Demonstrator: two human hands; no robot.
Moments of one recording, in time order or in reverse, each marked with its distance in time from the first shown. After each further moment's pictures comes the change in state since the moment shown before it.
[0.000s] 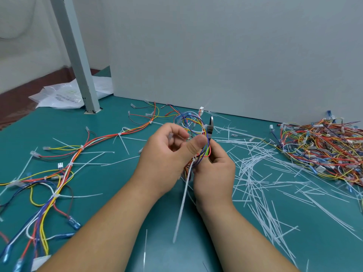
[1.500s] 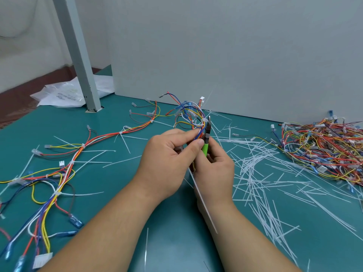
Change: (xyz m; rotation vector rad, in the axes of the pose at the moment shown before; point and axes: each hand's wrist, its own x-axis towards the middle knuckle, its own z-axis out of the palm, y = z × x) left_hand -0.006 -0.003 -0.003 0.185 -0.043 0.158; right_hand -0.003 -0.012 0.004 -0.021 -0.073 0.007
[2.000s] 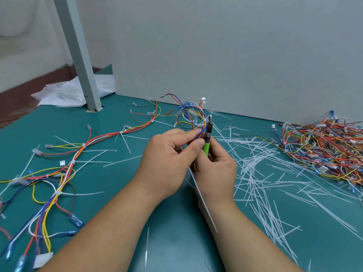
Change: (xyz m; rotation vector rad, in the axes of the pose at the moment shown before) left_hand 0.001 -0.001 -0.001 -0.006 -0.006 -0.007; right_hand 0.001 0.002 -0.001 0.050 0.007 0.013
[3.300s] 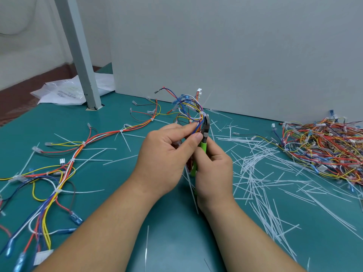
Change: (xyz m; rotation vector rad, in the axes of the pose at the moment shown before) left_hand 0.003 0.001 -0.002 -0.007 0.044 0.040; right_hand -0.001 0.000 0.002 0.128 -0.032 0.052
